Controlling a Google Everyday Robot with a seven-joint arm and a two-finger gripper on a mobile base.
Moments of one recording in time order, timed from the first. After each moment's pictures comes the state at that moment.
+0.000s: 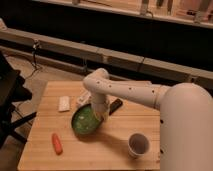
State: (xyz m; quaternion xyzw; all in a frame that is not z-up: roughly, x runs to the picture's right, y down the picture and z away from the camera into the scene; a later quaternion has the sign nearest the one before) arm 0.004 0.170 0.798 -0.38 -0.25 -0.54 0.71
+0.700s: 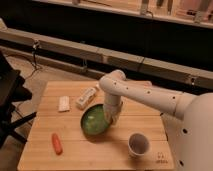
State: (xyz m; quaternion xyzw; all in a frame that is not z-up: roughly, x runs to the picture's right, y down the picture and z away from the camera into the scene) arm 0.060 0.196 0.772 -0.38 -0.25 -0.47 0.75
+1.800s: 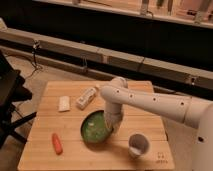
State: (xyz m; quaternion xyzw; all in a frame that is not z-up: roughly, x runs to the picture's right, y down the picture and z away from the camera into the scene) arm 0.051 0.221 0.750 -0.39 -0.25 -0.47 0.75
